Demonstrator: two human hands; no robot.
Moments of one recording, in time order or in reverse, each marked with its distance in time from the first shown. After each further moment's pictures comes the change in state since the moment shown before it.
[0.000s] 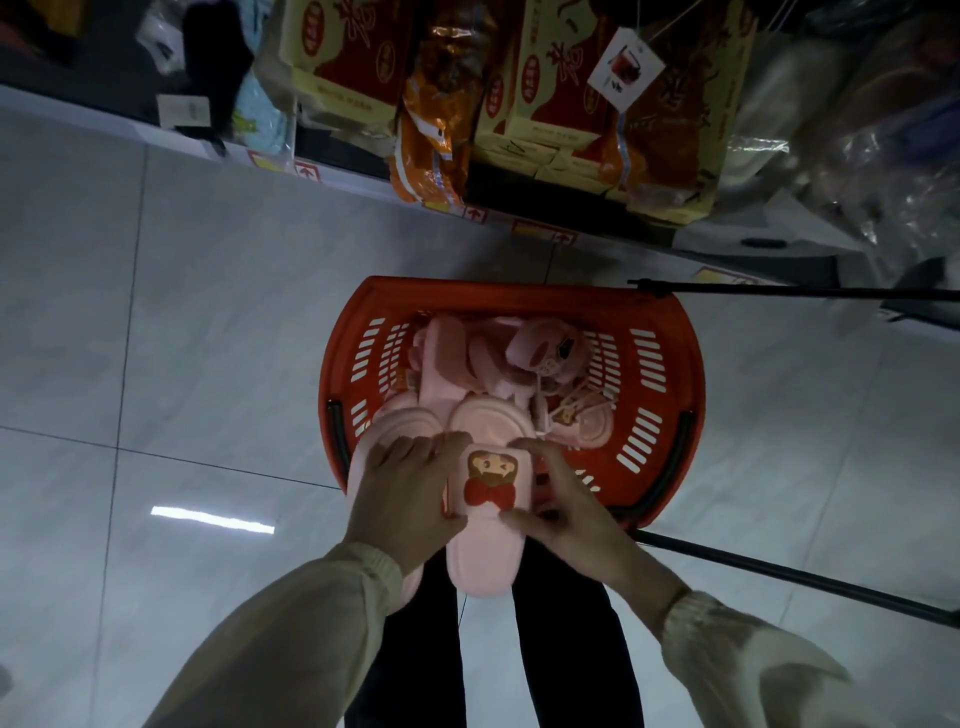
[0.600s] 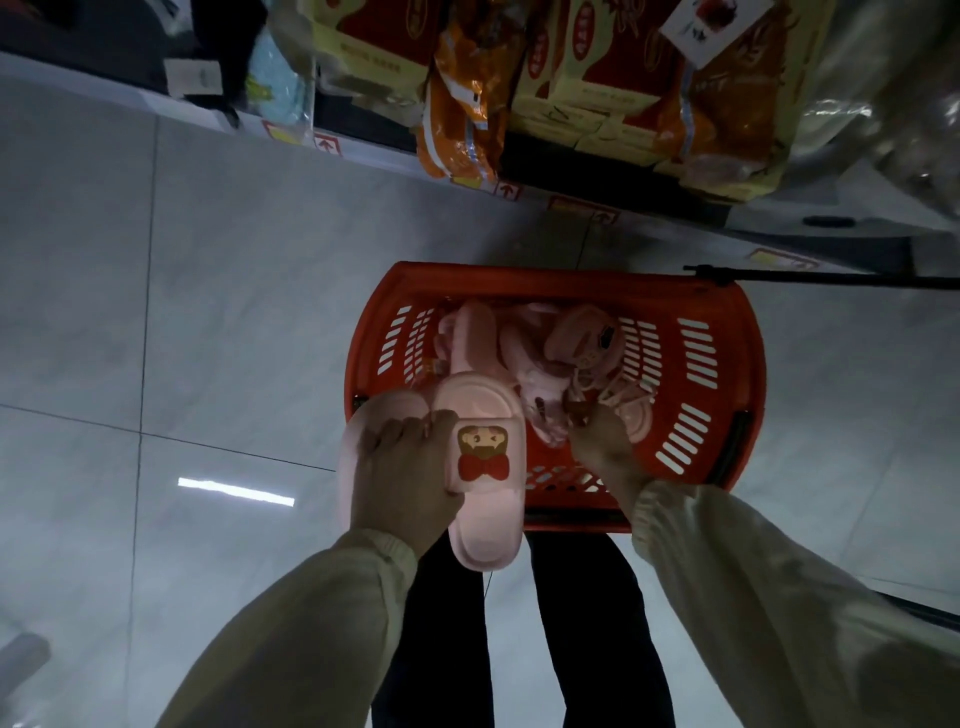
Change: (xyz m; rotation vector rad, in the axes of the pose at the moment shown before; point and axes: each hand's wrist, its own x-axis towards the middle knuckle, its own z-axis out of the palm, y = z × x) left_hand 0.015 -0.034 -0.001 0.131 -0.048 -0.184; right_hand 0.120 0.051 -0.013 -0.387 0.371 0.373
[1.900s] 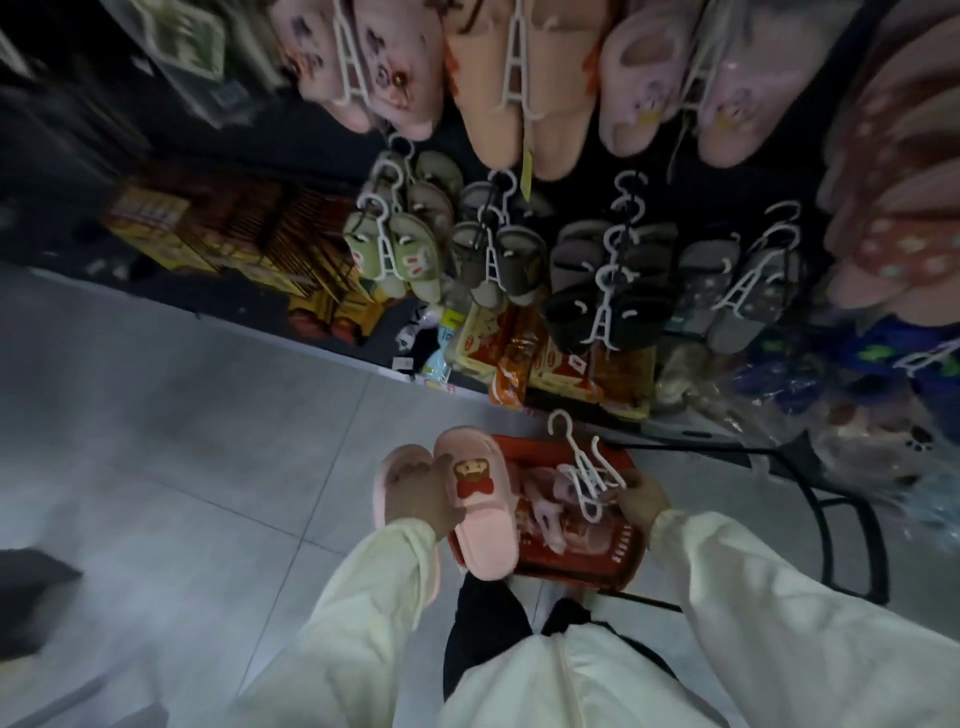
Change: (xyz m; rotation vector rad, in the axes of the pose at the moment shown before) left_hand -0.254 0.099 -0.305 0.036 0.113 -0.248; right_hand -0.370 -0.105 -0.269 0.459 0.036 -0.078
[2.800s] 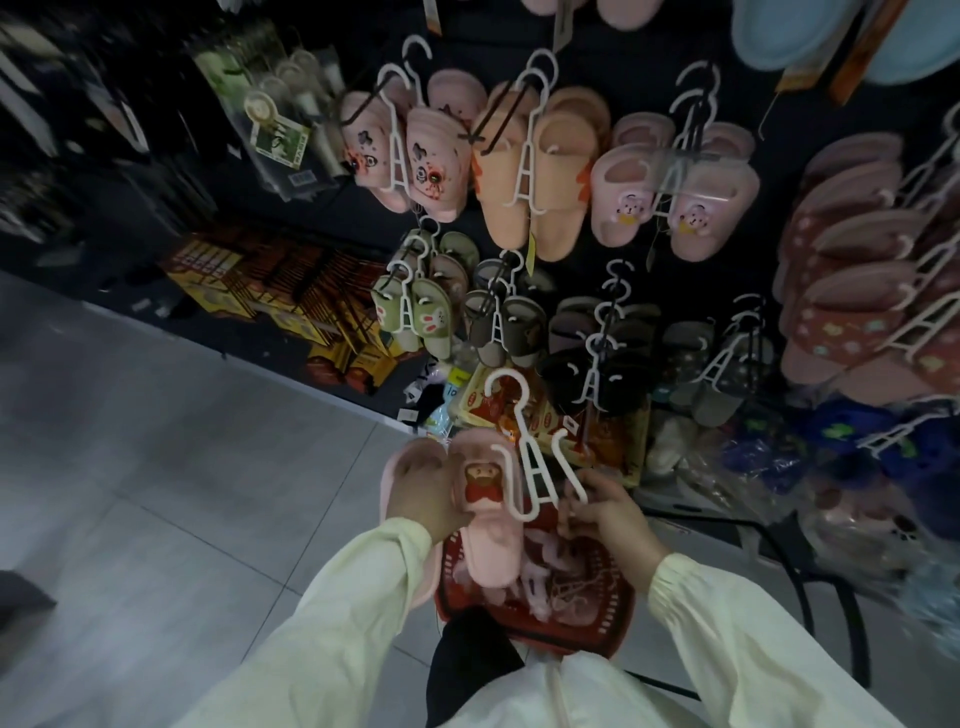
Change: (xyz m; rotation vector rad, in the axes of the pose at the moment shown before) left_hand -0.031 0.030 -0.058 -0.035 0.252 0.146; right_hand -0.122 -0.069 -0.025 0.236 -0.387 -0.417
